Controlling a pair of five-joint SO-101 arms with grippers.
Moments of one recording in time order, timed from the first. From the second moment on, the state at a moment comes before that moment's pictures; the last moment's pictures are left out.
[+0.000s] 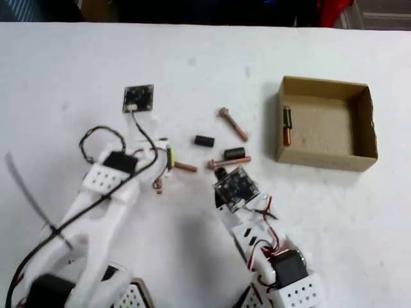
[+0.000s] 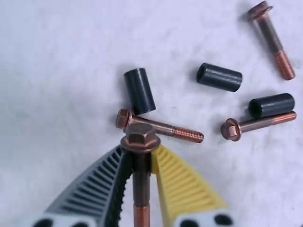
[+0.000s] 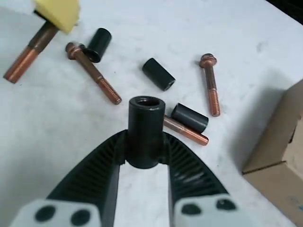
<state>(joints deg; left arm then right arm) 11.2 -27.1 48.4 47.1 20.4 -26.7 -102.5 91.5 49.8 19.6</state>
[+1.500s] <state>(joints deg) 27.2 -74.5 56.1 27.4 4.8 -35.4 -102.5 96.4 23.1 8.5</state>
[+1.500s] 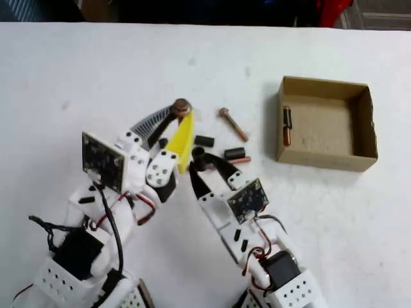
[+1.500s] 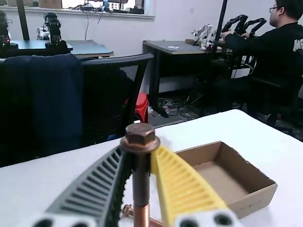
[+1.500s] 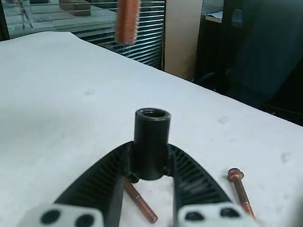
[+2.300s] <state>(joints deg) 29.1 -74.6 67.6 13.5 6.4 -35.4 -102.5 96.4 20.9 8.8</state>
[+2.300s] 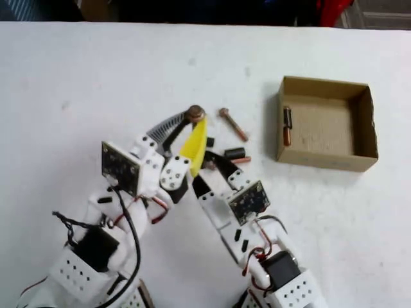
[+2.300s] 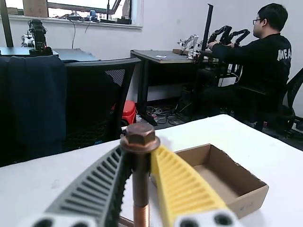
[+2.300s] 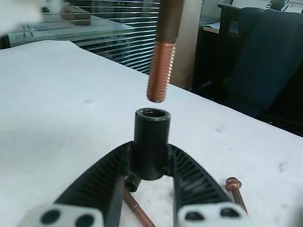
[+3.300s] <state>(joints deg) 29.1 -75.0 72.7 15.1 9.1 -35.2 -102.3 96.4 20.9 8.8</state>
